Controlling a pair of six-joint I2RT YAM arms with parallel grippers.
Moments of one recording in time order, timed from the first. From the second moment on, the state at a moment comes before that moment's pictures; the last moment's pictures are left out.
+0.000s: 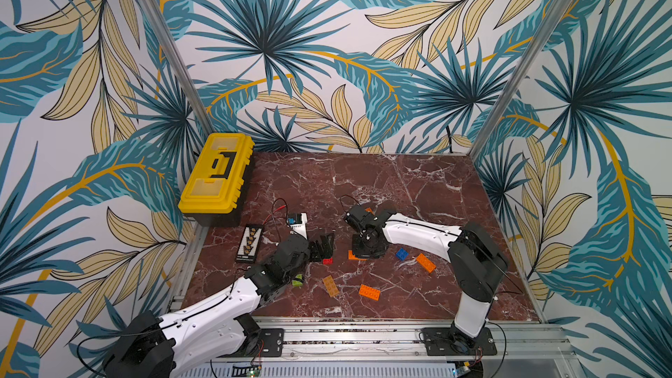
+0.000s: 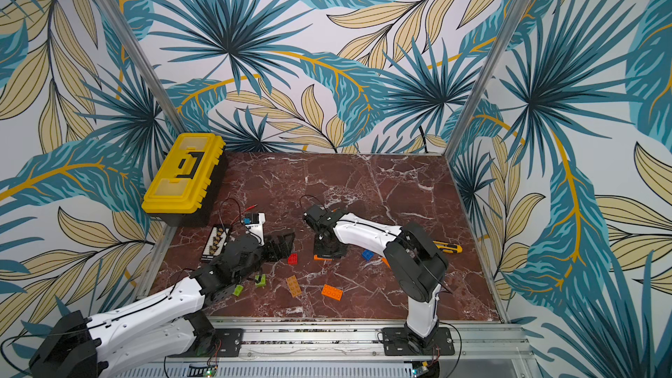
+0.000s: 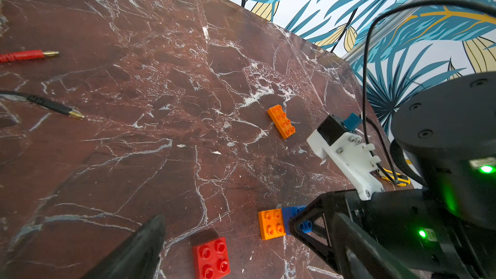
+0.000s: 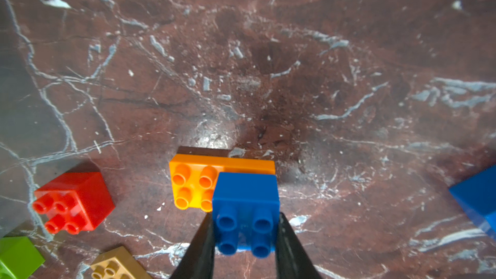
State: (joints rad) left arm -0.75 0.99 0.44 0.09 -0.22 -0.73; right arm 0.78 1.85 1.26 -0.80 0.04 0.84
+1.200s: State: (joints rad) left arm -0.74 0.96 0.44 0.07 -0.23 -0.75; right arm 0.75 1.87 1.30 -0.90 0.05 0.78
